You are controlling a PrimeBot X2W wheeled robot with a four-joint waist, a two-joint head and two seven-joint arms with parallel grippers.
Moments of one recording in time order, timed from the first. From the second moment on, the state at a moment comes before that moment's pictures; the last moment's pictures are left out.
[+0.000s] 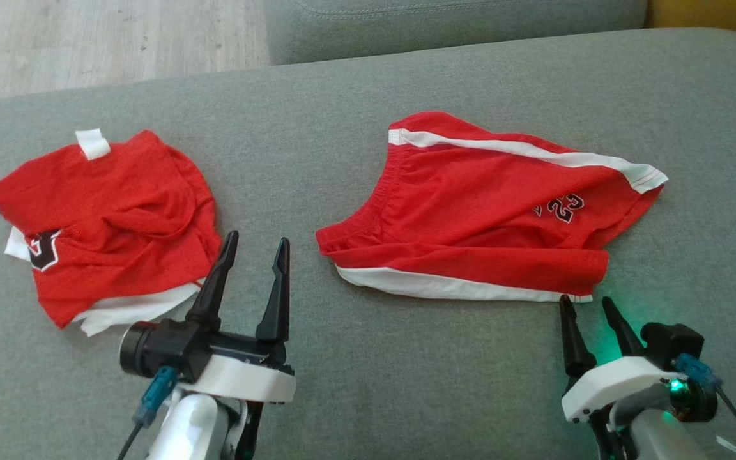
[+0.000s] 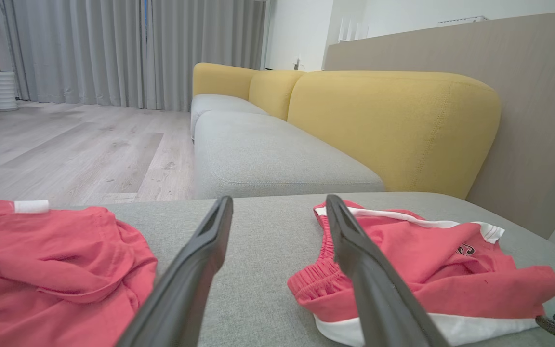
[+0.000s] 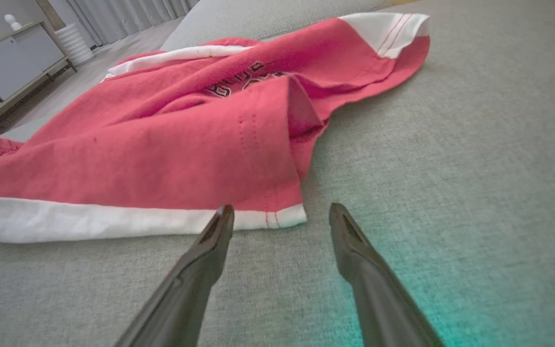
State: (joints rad) left arm -0.16 0.05 -0.29 0.23 -0.23 -0.07 -0.26; right arm -0.18 -0.05 0.04 0.70 0.24 0.13 -0.25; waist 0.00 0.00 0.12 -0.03
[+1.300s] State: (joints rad) left arm -0.37 0.13 -0.55 0.52 0.03 -0.12 -0.26; right arm -0.24 -0.05 -0.18 0.69 0.15 0.13 -0.24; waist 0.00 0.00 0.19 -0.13
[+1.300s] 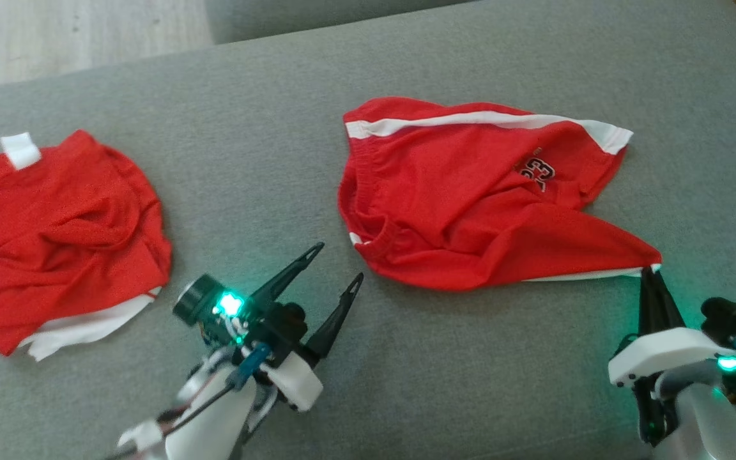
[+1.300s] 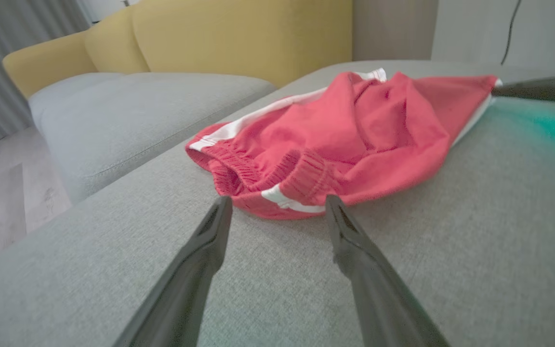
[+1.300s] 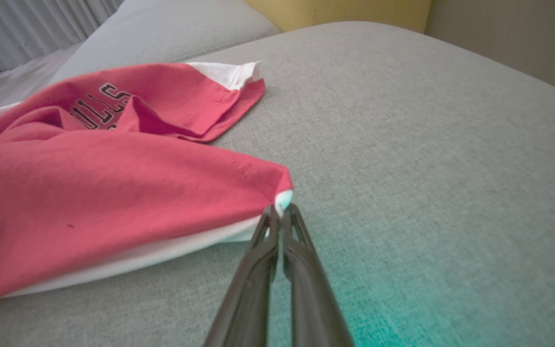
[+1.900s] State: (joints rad) left arm -0.65 0.20 -0.81 0.70 0.13 -0.13 -0.26; right arm -0.28 -0.05 -0.12 0.70 0.20 0.13 -0.23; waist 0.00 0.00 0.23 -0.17
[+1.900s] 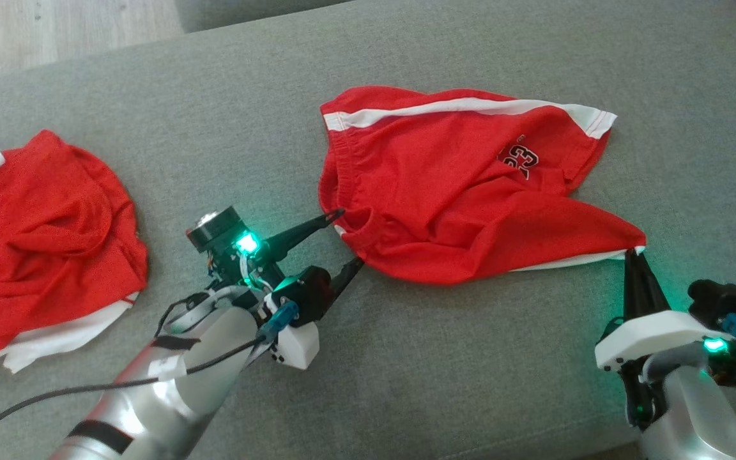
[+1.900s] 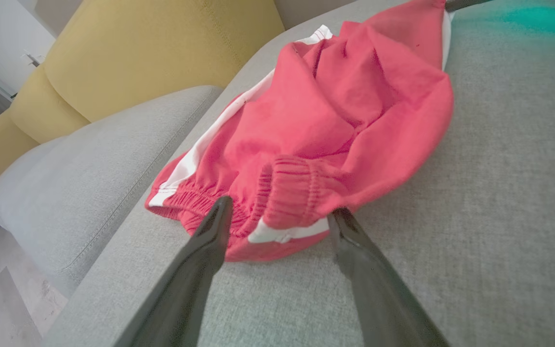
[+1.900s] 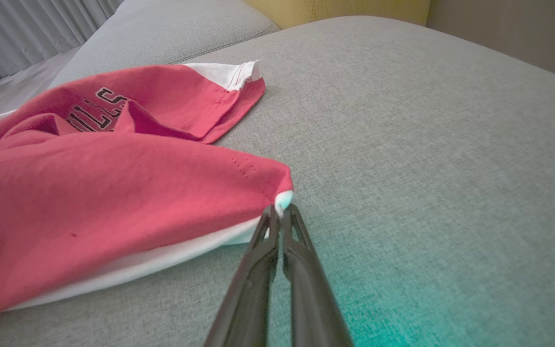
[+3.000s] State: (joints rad) left arm -0.63 0.25 -0.94 0.59 -0.48 -0.13 -0.26; right arm -0.30 -0.10 0.01 0.53 0.25 0.13 -0.19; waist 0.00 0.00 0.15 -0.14
